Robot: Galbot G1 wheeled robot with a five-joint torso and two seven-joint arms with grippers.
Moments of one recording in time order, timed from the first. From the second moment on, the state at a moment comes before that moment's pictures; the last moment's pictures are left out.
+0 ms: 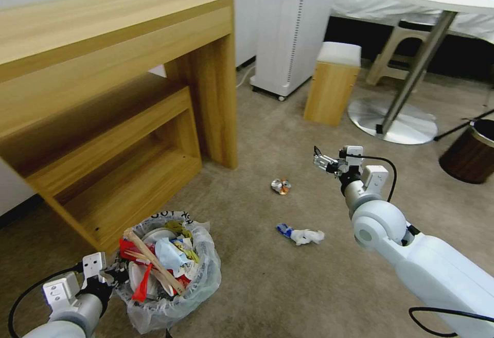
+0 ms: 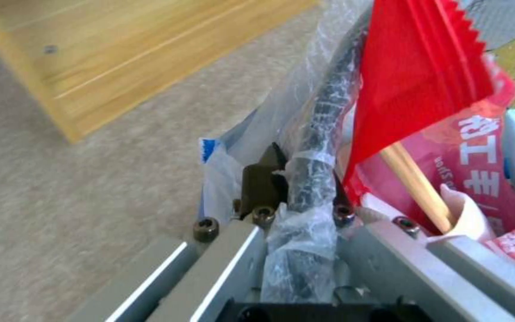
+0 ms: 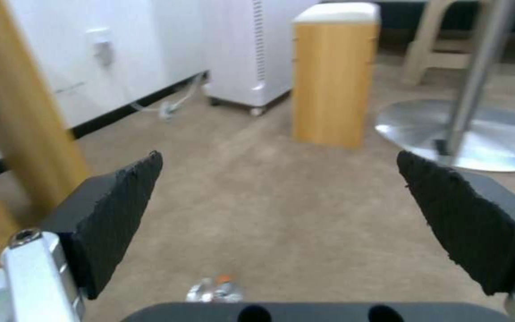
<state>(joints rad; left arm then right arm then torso) 1.80 -1.16 -0.79 -2.24 -0.84 0.52 -0.32 -0.85 0.76 -0.01 1.90 0.88 -0.09 0.59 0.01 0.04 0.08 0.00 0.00</state>
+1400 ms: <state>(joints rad) 1.77 -1.16 -0.81 -2.19 -0.88 0.53 -0.35 -0.85 0.80 -0.07 1.85 0.80 -0.04 0.55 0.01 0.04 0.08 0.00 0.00</state>
